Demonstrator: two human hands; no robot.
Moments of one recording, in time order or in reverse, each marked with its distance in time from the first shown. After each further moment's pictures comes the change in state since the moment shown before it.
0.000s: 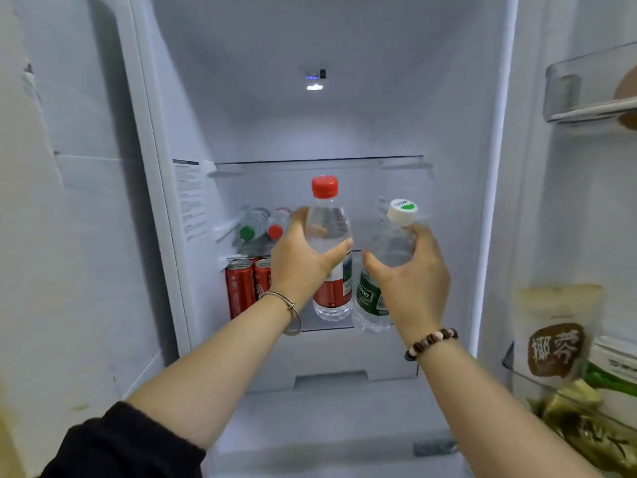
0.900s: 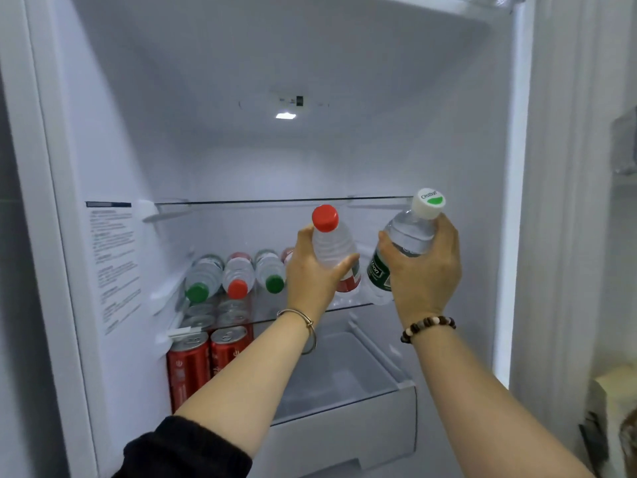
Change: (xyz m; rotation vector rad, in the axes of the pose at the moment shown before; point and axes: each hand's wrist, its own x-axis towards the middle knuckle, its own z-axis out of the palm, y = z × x) left_hand 0.107 -0.064 0.090 -0.320 -0.038 0.116; right_hand 0.106 0.027 0.070 -0.069 0.475 -0.195
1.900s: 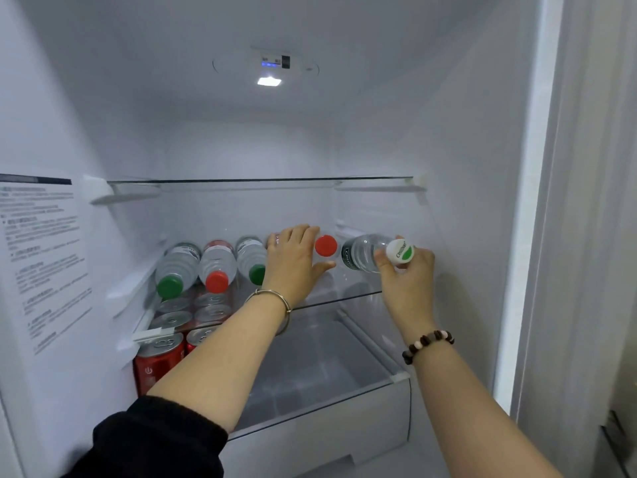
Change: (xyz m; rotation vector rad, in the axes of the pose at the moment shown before) left_hand 0.032 -0.064 0.003 0.787 -0.327 0.230; right_hand -0.021 0.044 0.015 0.023 -0.382 0.417
